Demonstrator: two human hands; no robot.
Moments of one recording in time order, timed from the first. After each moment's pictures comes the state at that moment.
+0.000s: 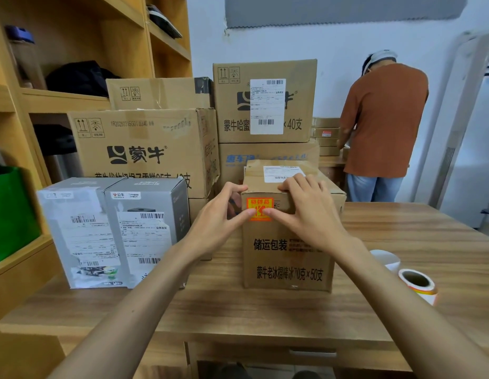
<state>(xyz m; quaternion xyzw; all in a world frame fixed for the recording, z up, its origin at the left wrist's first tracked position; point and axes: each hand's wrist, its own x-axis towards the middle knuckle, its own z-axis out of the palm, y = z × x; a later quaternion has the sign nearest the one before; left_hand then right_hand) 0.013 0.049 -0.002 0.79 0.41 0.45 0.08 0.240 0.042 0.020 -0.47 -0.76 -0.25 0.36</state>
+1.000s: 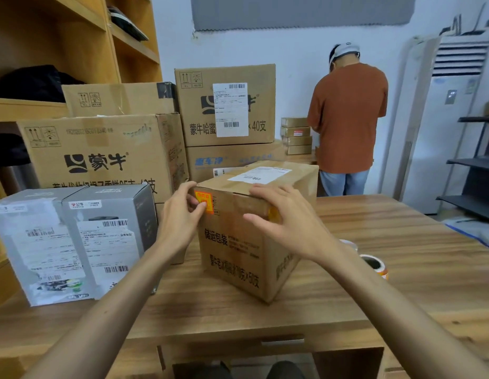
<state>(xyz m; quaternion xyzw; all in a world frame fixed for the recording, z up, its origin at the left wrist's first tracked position) 0.030 0.050 0.007 0.67 0.53 0.51 0.05 0.269 -0.019 0.029 -0.44 -0.81 -0.08 0.38</state>
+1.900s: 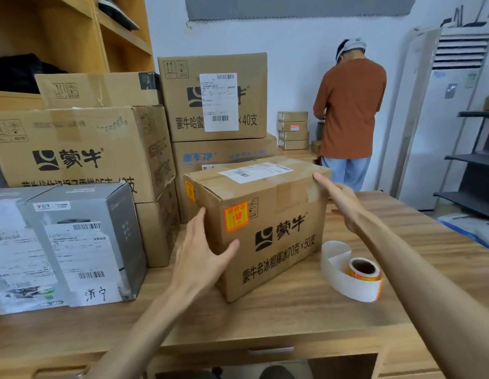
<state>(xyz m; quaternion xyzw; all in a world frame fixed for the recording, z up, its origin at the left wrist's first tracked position) 0.094 0.004 -0.040 0.69 0.57 0.44 0.11 0.403 0.086 0.011 -0.56 -0.49 0.35 0.57</state>
